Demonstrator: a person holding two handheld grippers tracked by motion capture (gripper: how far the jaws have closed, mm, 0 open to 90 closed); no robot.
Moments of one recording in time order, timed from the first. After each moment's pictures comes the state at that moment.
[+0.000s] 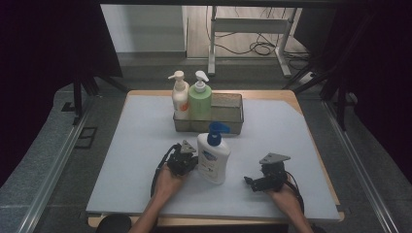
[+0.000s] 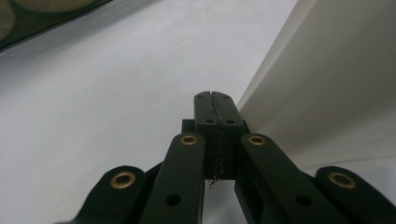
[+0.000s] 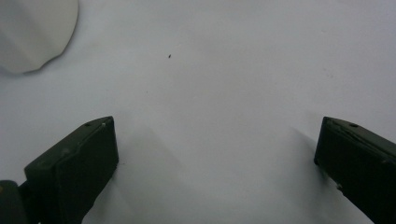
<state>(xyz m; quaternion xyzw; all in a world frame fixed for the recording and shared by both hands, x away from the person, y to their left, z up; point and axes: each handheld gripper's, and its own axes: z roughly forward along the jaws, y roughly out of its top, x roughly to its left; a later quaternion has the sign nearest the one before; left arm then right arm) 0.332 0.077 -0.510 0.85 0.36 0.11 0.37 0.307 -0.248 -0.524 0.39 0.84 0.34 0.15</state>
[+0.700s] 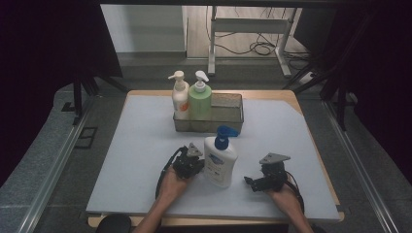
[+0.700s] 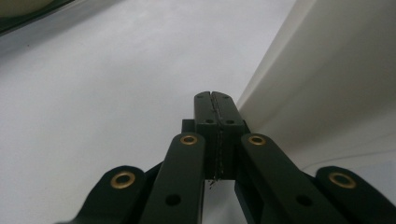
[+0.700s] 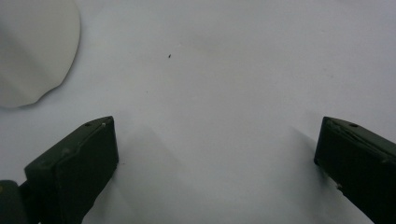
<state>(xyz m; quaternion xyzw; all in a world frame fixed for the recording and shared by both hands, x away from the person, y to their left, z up) 0.326 0.063 -0.513 0.86 0.35 0.10 0.37 0.307 -0.248 -0.524 0.39 0.84 0.34 0.15</state>
